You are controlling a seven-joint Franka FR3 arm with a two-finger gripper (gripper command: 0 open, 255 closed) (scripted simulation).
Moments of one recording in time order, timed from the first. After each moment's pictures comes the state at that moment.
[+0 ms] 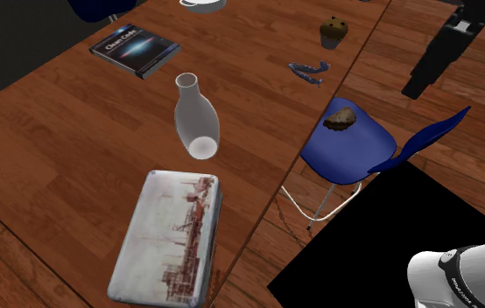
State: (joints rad) arm -0.01 -0.79 -0.01 -2.45 -0.03 1.66 -0.12
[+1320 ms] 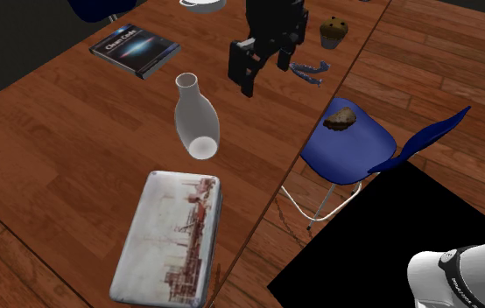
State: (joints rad) arm 0.05 -0.16 0.18 -2.09 0.01 1.95 0.16
